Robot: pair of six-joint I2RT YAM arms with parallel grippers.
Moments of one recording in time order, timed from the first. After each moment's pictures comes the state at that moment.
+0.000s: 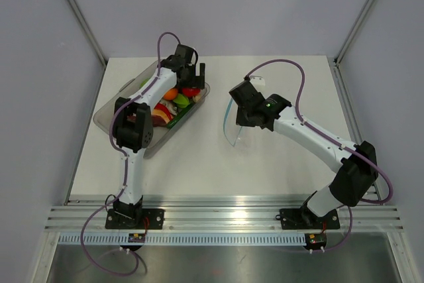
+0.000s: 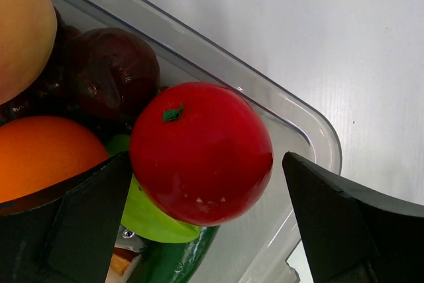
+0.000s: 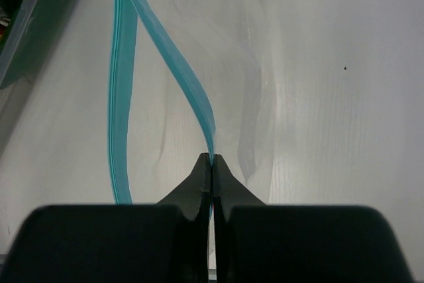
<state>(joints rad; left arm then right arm) -0.35 2.20 1.96 -0.67 -0.05 -0.26 0.75 1.54 1.40 -0.80 0.38 0.73</state>
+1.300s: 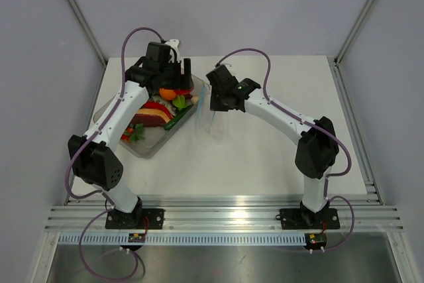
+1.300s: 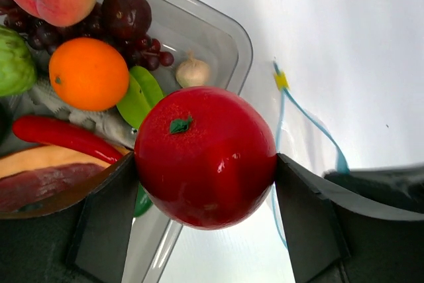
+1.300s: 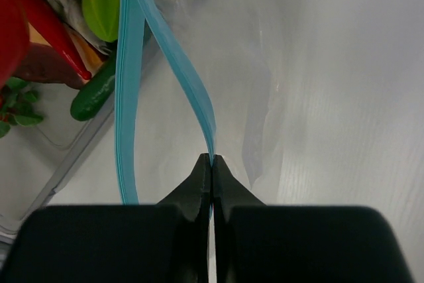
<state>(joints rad) -0.35 1.67 1.64 -0.69 0.04 -0.23 0.75 1.89 1.71 -0.70 0.21 0.66</state>
